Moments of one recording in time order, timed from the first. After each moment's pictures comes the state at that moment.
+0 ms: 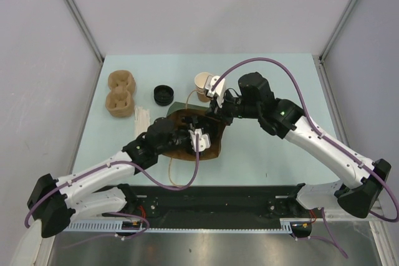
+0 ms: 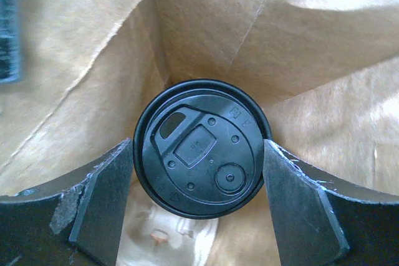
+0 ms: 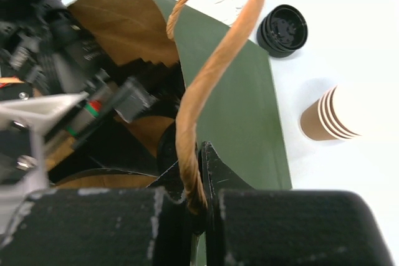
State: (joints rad) left arm -0.86 1.00 0.63 0.08 0.22 0.72; right arm 0.82 1.29 1.37 -0.50 -0.37 -0.31
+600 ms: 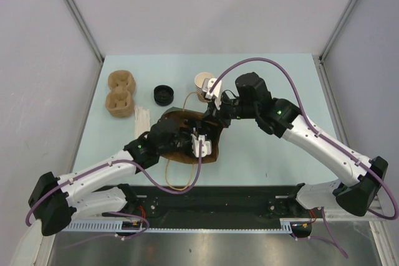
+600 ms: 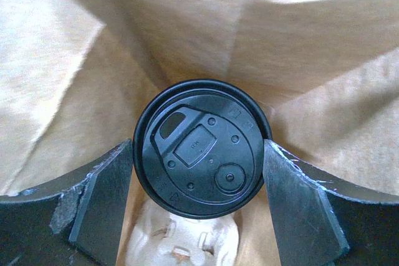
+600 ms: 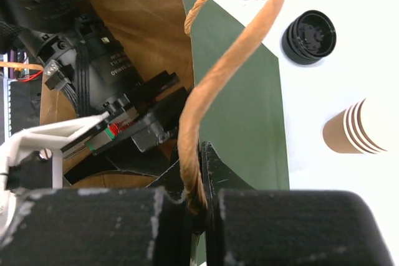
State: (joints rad) left arm -0.87 1.03 0.65 0.01 0.26 0.83; right arm 0.82 1.31 1.37 -0.50 -0.45 -0.30
